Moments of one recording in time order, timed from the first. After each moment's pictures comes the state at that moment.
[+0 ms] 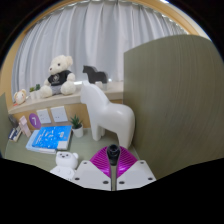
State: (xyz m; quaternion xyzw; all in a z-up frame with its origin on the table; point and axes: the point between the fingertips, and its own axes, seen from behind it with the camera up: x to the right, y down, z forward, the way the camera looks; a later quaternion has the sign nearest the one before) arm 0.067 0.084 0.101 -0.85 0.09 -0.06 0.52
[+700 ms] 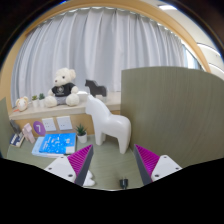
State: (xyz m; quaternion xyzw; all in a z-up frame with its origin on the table) arm 0.035 0.032 0.165 -0.83 0.11 -0.09 0.55
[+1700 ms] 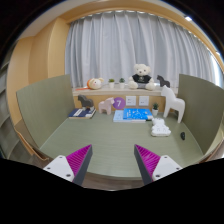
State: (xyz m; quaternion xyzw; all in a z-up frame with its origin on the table) arm -0.369 -0.225 0.150 -0.85 -0.04 0.05 0.53
